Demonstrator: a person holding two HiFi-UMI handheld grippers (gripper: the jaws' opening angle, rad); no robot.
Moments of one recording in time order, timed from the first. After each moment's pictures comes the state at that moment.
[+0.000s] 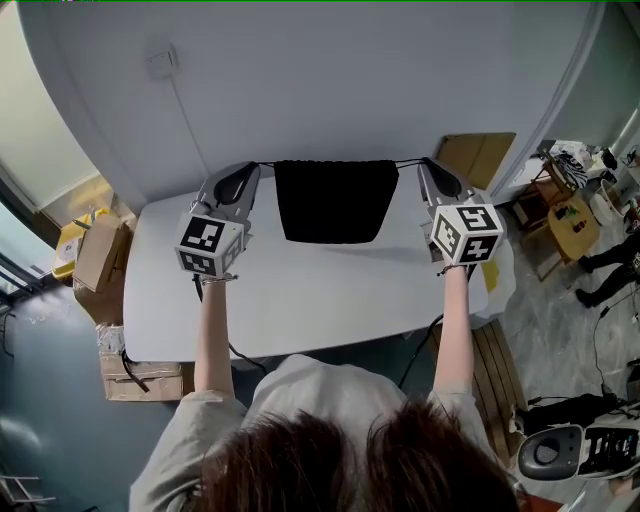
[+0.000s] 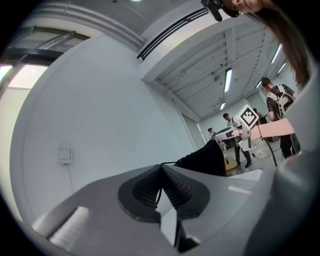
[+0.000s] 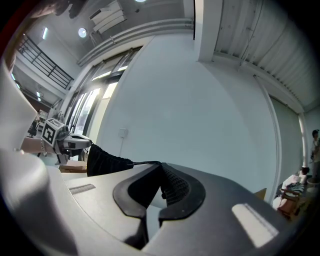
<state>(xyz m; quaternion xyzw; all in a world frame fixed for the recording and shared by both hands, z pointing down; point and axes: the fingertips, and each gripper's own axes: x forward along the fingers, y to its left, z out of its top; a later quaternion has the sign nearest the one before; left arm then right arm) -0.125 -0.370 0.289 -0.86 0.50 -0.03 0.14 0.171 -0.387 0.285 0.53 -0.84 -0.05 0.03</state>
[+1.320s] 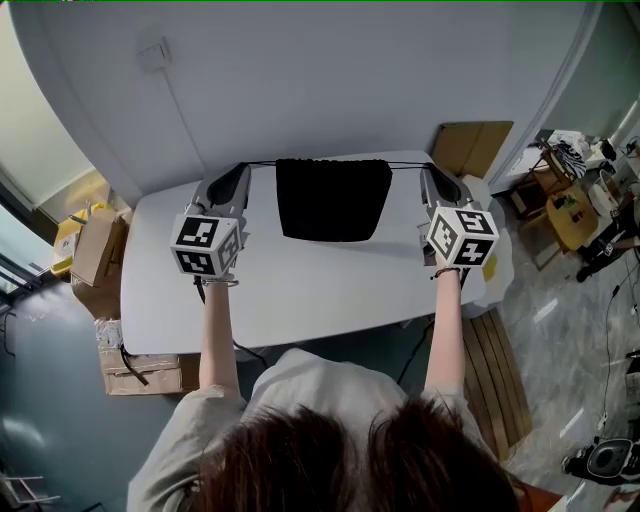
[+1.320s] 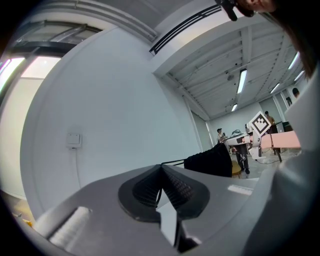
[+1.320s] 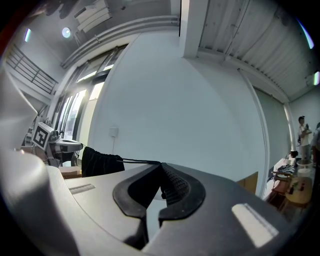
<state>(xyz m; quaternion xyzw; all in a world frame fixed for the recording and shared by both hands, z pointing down) -0.133 -0.364 0.308 -0.84 0.53 -0.03 0.07 0.199 -0.375 0.315 0.58 -0.81 0.01 0.01</state>
